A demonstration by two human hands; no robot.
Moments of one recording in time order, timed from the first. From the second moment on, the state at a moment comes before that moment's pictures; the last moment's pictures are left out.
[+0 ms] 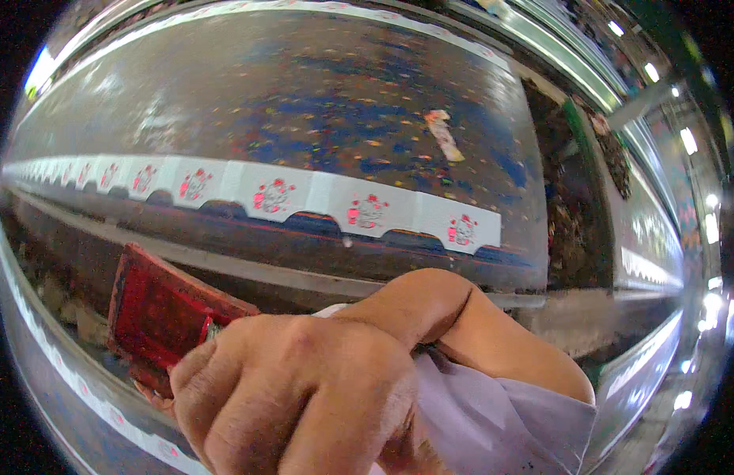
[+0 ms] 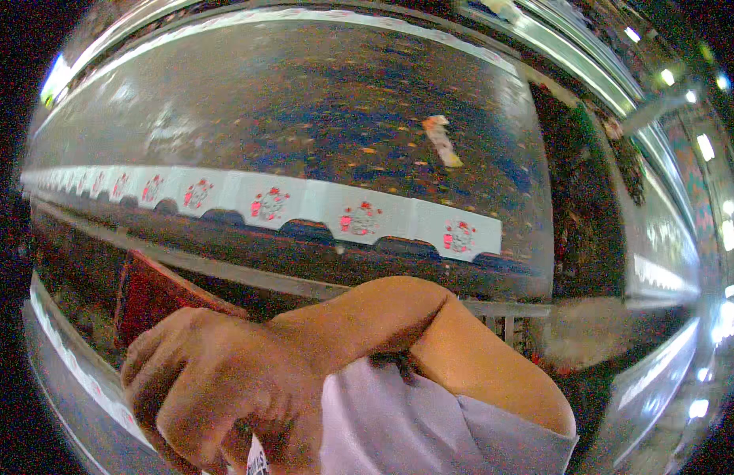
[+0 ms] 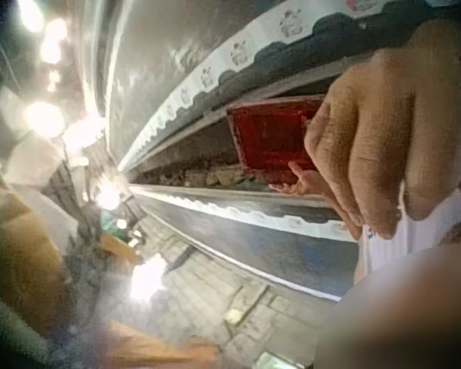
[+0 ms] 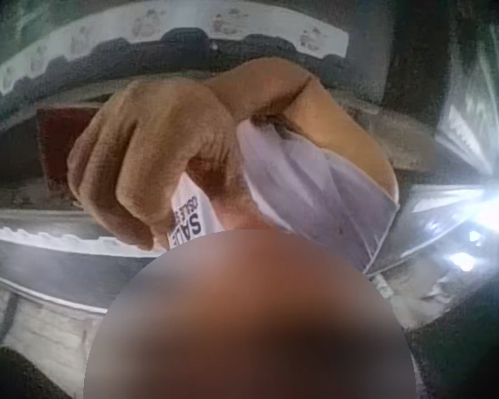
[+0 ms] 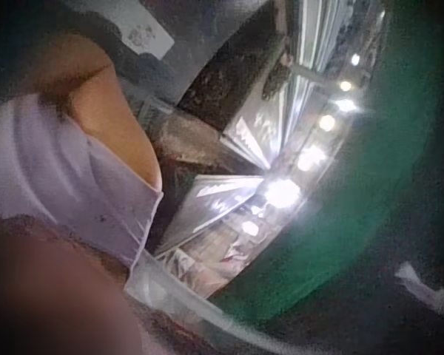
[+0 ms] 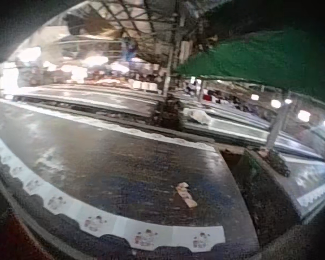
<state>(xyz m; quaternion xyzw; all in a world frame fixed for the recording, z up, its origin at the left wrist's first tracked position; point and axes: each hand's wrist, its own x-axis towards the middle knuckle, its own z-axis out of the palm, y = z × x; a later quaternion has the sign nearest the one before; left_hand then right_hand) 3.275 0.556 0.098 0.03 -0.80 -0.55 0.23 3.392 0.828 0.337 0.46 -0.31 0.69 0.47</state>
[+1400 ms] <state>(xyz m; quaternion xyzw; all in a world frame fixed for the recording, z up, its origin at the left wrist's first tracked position) 3.281 0.347 0.100 0.47 -0.42 -0.47 0.62 2.905 0.458 0.113 0.65 -0.56 0.48 -0.21</state>
